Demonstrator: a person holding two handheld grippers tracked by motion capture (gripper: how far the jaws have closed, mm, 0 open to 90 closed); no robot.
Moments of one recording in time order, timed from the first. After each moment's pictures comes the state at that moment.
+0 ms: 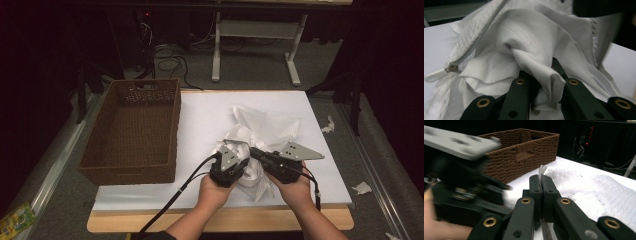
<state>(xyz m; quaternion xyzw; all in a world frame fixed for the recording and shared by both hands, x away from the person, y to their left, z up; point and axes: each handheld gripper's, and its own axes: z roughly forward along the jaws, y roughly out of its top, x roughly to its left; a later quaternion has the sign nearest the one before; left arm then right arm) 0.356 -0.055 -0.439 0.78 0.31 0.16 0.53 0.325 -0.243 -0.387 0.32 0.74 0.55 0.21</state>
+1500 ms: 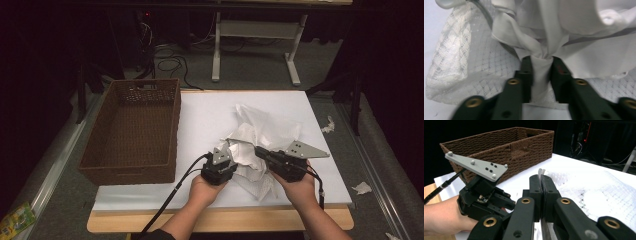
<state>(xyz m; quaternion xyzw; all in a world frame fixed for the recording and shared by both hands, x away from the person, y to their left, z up) 0.376 -0.021 -0.480 0.81 0.34 0.11 0.46 0.330 -0.257 -0.391 0.34 0.73 0.55 0.21</state>
